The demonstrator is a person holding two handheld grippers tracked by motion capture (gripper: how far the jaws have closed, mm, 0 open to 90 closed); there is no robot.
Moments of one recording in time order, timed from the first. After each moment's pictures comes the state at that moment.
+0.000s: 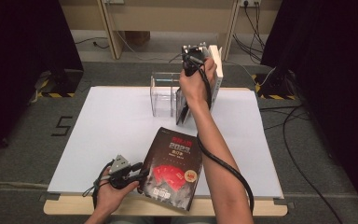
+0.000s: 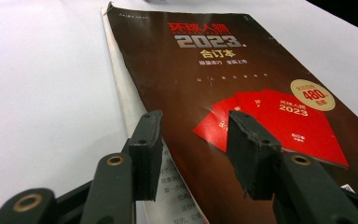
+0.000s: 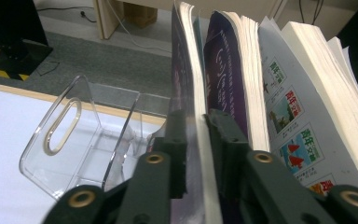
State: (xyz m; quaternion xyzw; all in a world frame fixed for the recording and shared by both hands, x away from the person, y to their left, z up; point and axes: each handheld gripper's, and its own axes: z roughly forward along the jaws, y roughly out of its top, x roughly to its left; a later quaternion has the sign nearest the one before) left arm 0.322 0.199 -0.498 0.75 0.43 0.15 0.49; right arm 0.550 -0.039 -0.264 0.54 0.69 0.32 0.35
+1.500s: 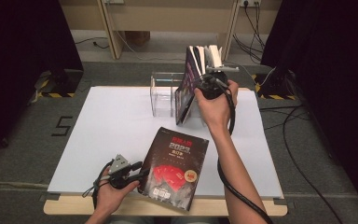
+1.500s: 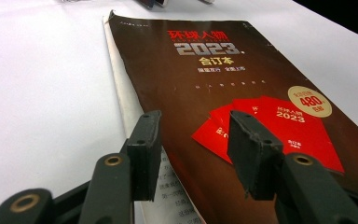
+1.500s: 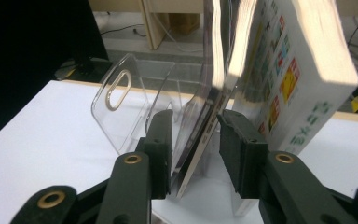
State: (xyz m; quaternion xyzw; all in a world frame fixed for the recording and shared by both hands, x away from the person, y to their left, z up) left arm 0.321 0.198 -0.494 0.74 0.43 0.15 0.49; right arm 0.470 -0.094 -0.274 0.54 0.68 0.42 0.25
